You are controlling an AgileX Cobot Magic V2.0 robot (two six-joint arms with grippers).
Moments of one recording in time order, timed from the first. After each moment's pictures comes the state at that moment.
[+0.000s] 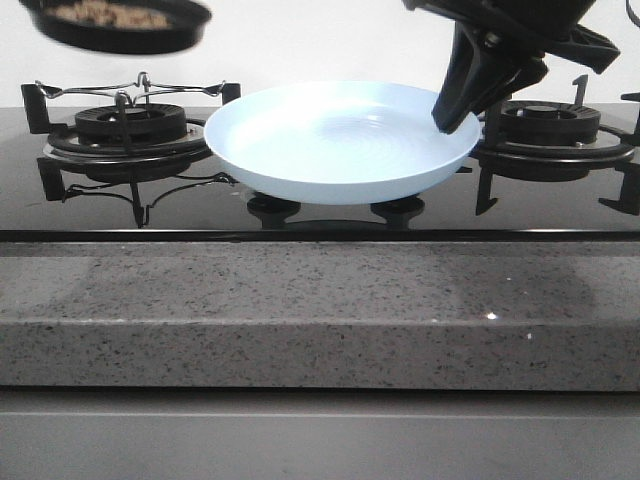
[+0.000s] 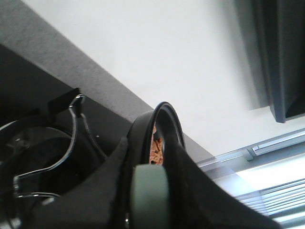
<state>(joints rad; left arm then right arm) 0.36 1.81 -1.46 -1.60 1.08 0.80 0.29 1.60 -1.29 0.37 0.74 -0.10</state>
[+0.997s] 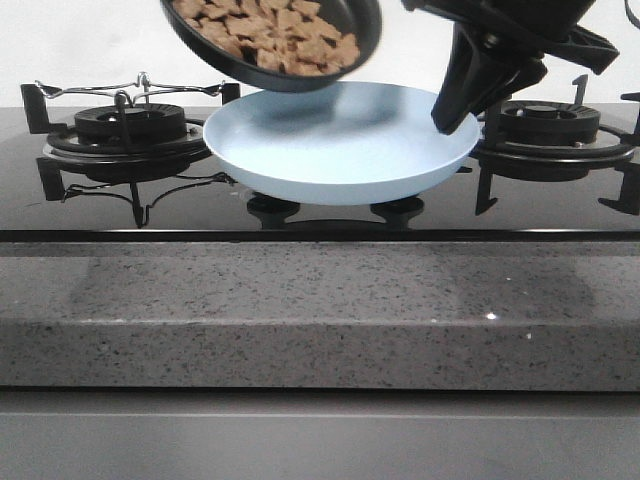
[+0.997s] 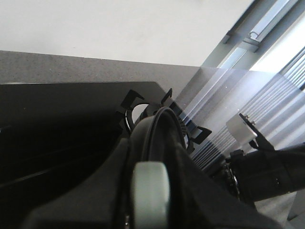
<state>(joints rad) -0.08 1.48 -1.23 -1.53 0.89 1.16 0.29 1.60 -1.29 0.37 0.74 -0.10</state>
